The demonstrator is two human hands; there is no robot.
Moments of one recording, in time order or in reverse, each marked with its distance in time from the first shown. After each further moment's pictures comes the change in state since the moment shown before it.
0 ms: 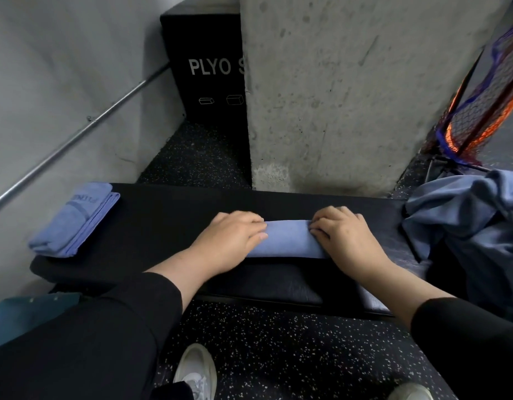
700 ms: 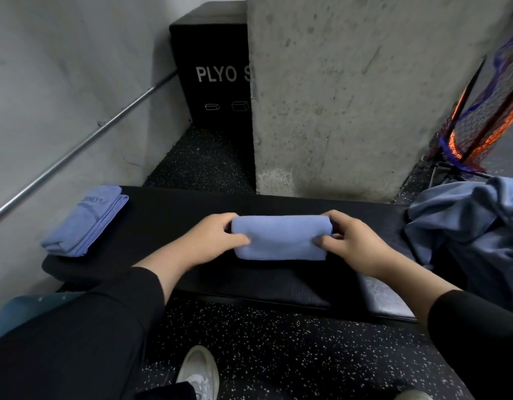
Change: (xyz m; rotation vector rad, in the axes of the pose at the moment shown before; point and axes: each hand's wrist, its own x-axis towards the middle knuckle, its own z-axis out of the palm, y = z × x) left_hand -0.017 -0.029 -0.016 -0.707 0.006 -0.288; right_hand 0.001 -0.004 -0.029 0.735 -0.241 0.257
